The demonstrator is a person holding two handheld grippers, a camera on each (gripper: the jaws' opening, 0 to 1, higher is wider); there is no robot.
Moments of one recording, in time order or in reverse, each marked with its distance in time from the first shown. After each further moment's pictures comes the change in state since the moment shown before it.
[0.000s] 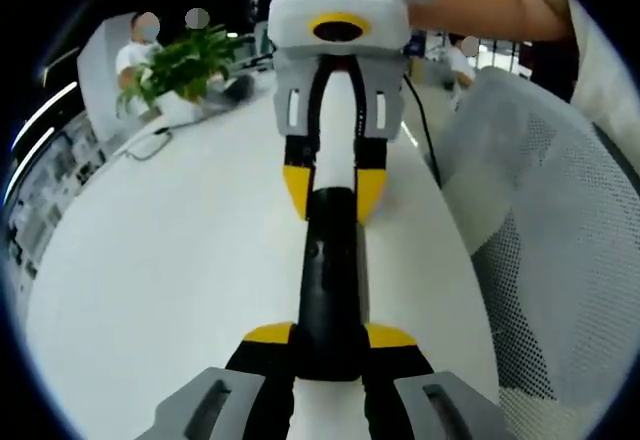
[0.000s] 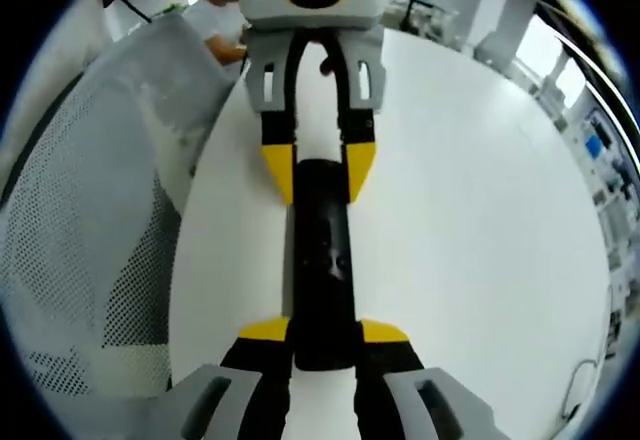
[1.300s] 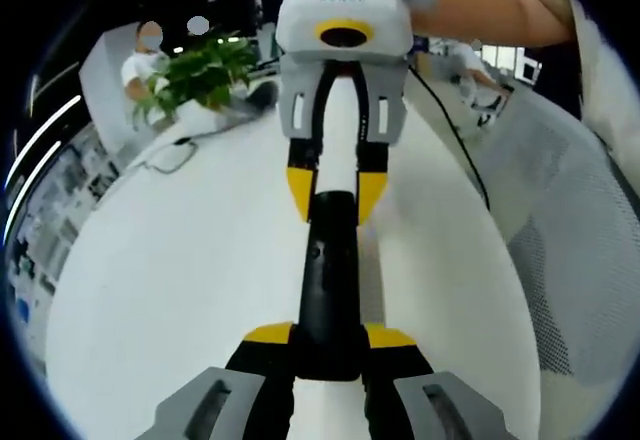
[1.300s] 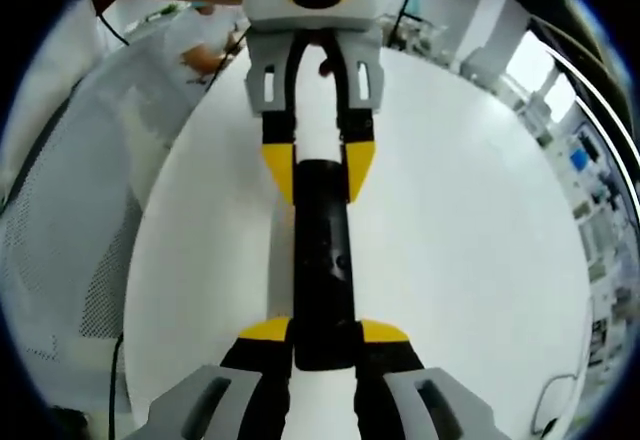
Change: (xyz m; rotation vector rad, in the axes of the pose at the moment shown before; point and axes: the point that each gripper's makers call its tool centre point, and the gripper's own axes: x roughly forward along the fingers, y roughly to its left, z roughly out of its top) left arm -0.015 0.067 0.021 0.053 0.020 0.064; right arm -0.019 -0.069 0.010 -0.028 -0.048 -0.076
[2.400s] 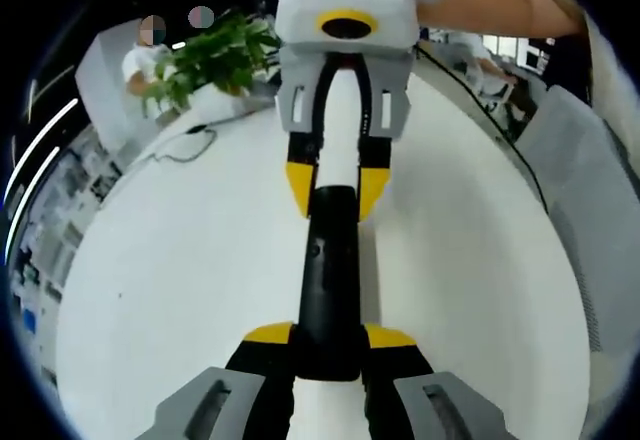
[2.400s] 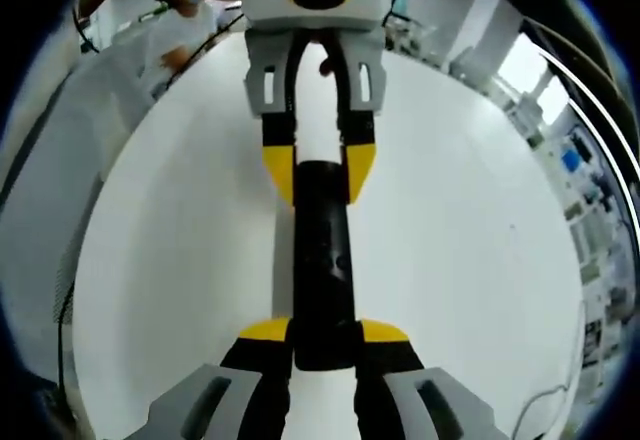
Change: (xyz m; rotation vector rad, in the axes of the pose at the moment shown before) left arm 0.017 0.079 -0.008 0.029 0.049 0.017; right arm 0.017 -0.079 -0.006 -0.006 -0.006 -0.041
